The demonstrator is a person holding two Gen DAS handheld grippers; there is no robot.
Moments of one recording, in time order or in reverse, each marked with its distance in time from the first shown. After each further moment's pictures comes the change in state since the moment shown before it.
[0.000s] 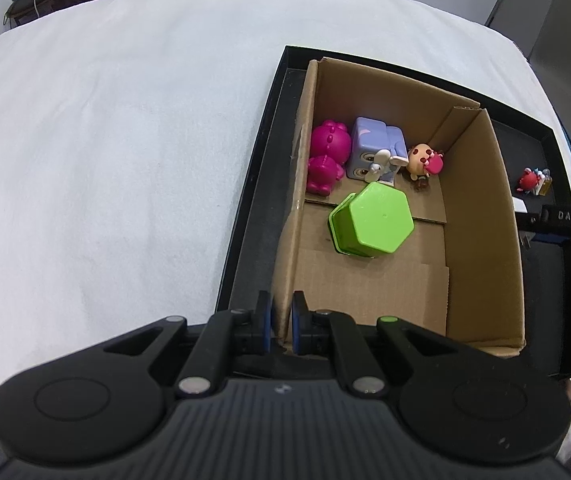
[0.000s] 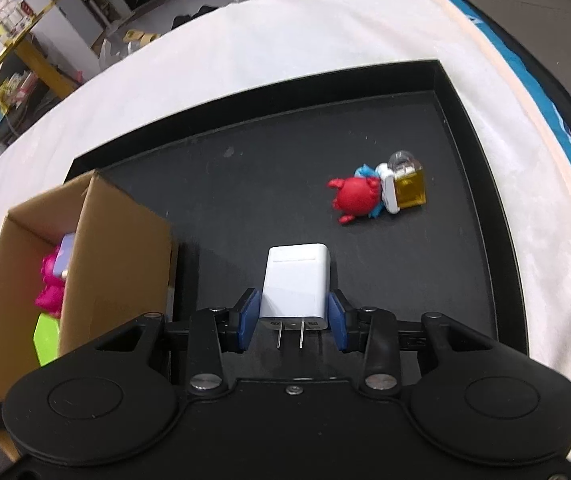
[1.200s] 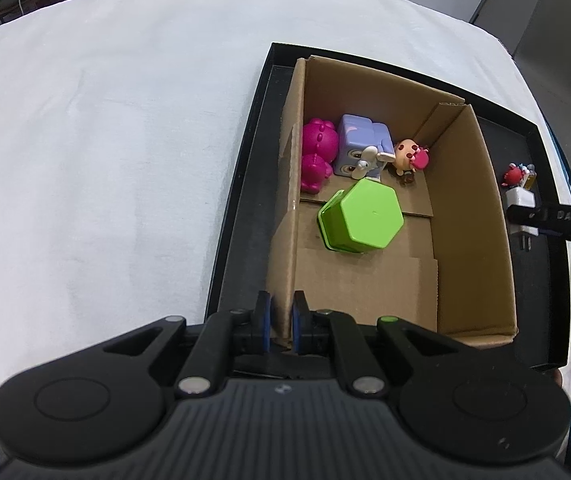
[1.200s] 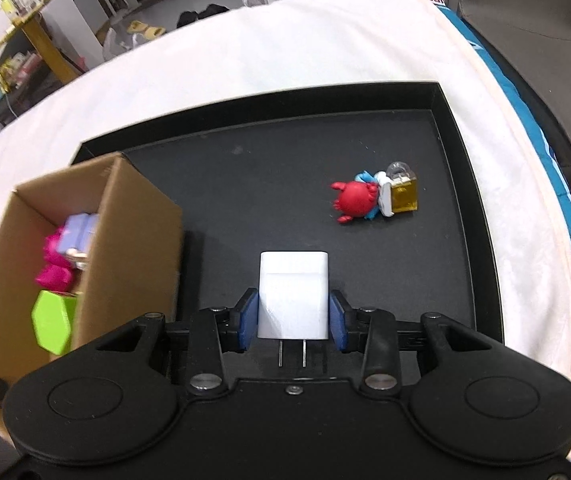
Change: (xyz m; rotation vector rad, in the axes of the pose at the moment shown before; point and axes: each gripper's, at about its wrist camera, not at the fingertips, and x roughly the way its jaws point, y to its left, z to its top) left arm -0.001 0.007 0.000 0.016 0.008 -0.060; right arm -0.021 0.017 -0.008 -0.071 -0.037 -0.051
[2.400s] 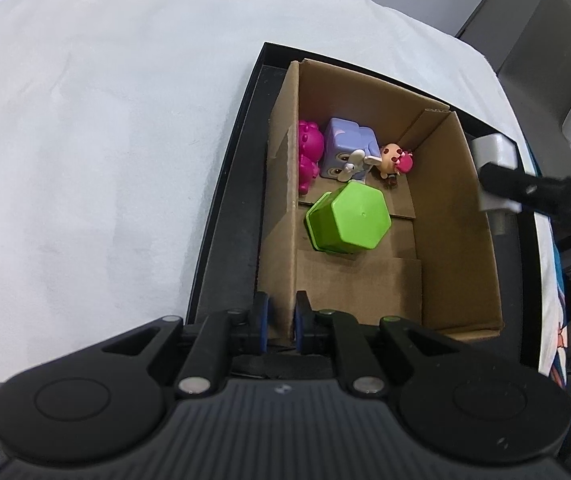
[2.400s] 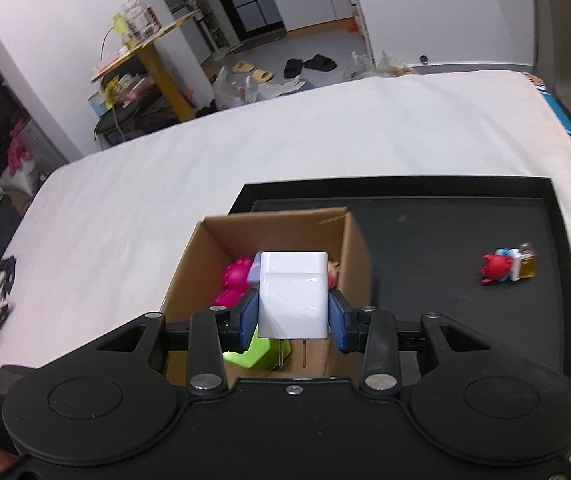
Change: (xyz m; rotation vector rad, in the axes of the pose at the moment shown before) left arm 0.001 0.014 -0.004 -0.047 -0.002 -0.114; right arm -0.063 0.086 0.004 -0.134 -0.145 0.252
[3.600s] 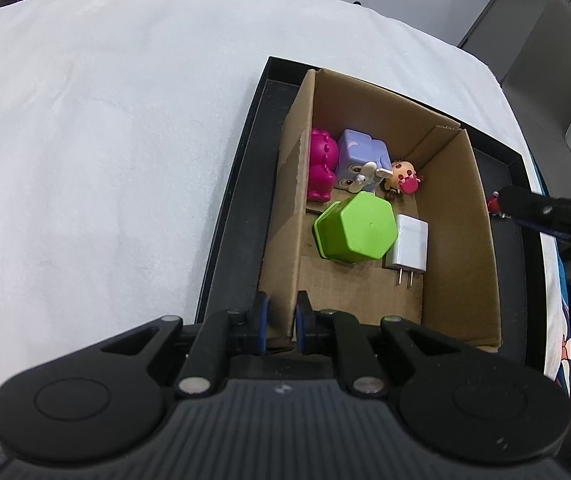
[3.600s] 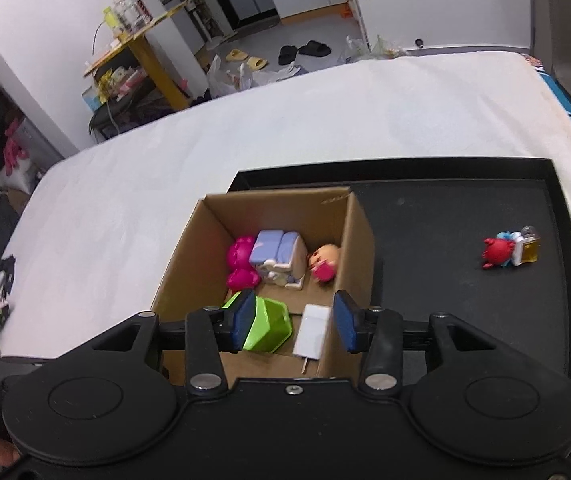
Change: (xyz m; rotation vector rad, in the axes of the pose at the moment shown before) left arm -0.010 0.004 0.000 0.004 -0.031 0.015; right arm -0.003 -0.011 -0.001 0.044 0.031 -0.002
